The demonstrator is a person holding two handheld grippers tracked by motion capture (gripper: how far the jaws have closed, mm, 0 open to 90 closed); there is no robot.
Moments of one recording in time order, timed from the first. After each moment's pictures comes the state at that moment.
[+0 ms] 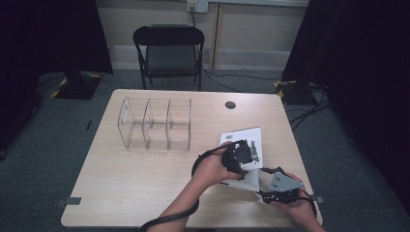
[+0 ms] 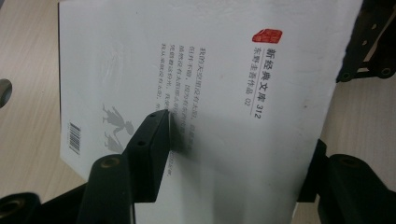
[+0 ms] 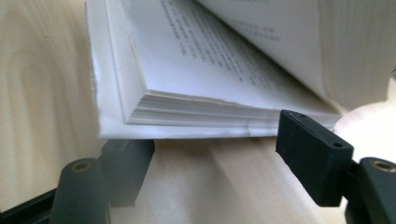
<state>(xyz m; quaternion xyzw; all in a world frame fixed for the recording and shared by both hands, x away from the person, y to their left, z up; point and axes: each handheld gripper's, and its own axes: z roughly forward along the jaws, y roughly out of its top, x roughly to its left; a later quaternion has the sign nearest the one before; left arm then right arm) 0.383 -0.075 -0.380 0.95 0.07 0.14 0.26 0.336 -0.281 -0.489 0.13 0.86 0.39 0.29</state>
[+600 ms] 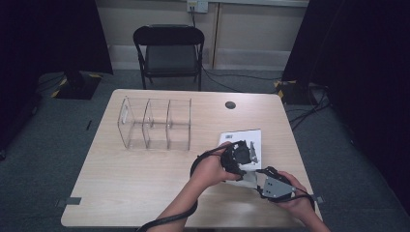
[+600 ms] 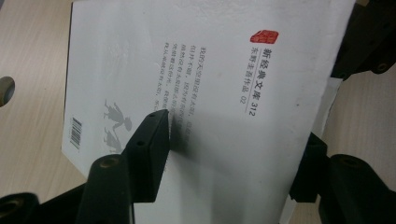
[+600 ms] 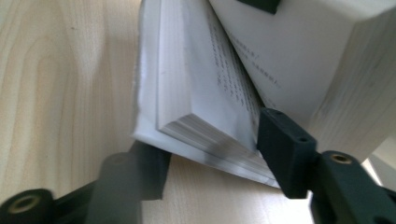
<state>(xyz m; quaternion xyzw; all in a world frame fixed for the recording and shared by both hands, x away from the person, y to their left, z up) 0.381 -0.071 -0.382 0.95 0.06 0.15 0.26 0.334 -0.261 -0.468 -0.01 0.88 0.35 0.33</state>
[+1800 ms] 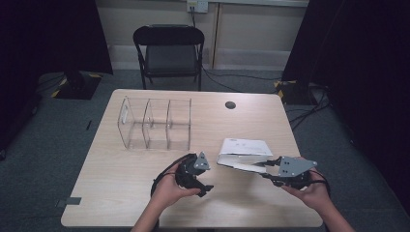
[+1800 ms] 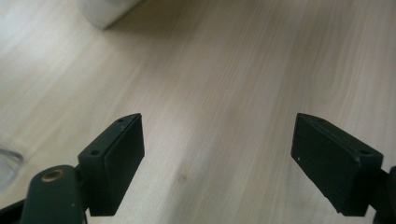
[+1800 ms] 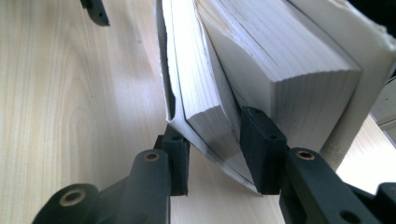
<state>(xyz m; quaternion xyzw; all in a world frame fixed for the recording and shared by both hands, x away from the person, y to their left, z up) 0.363 0.050 -0.449 0.92 0.19 0.09 0.33 0.342 -0.277 -0.393 0.07 0.89 0.38 0.24</state>
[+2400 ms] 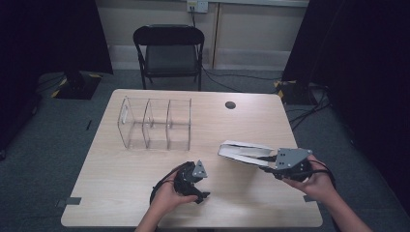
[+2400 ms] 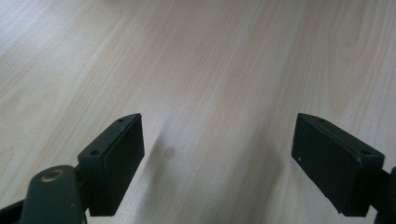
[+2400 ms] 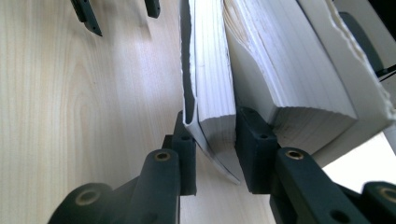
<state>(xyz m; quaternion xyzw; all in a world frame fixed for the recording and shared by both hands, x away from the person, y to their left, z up) 0.357 0.054 -0.477 0.92 0.19 0.09 0.32 0.351 -0.267 -0.359 0.05 0.92 0.31 0.22</state>
